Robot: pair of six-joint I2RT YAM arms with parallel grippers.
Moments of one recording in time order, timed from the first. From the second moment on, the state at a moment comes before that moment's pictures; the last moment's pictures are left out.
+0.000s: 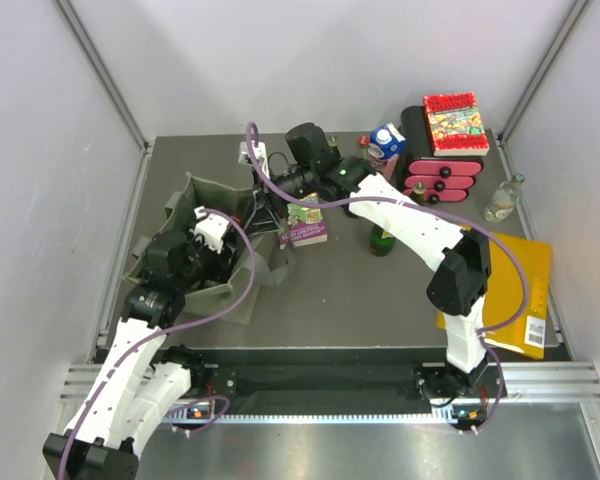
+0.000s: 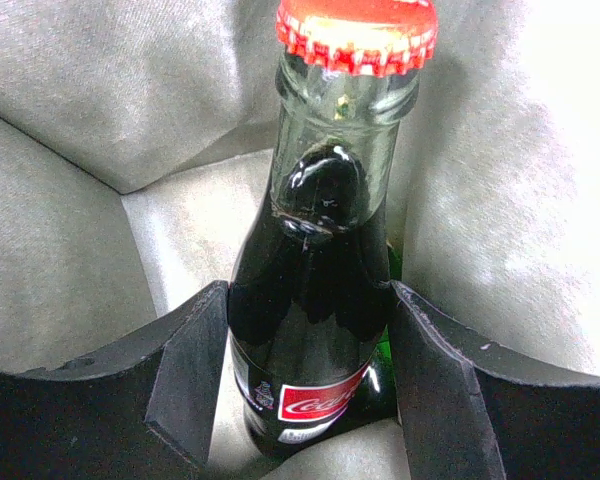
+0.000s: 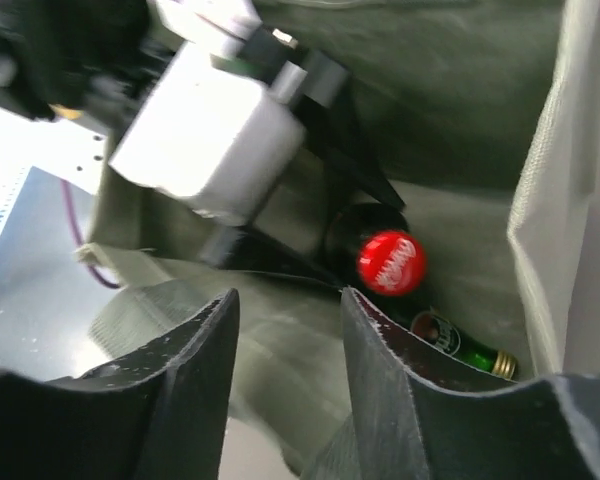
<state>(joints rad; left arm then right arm) -0.22 0.70 0.67 -0.42 0.19 0.26 0.82 1.96 1.98 -0.52 -0.96 -0.12</state>
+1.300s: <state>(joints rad) -0.22 0.67 0.66 -0.43 0.16 0.21 0.89 2.06 2.05 -0.46 -0.78 -0.10</state>
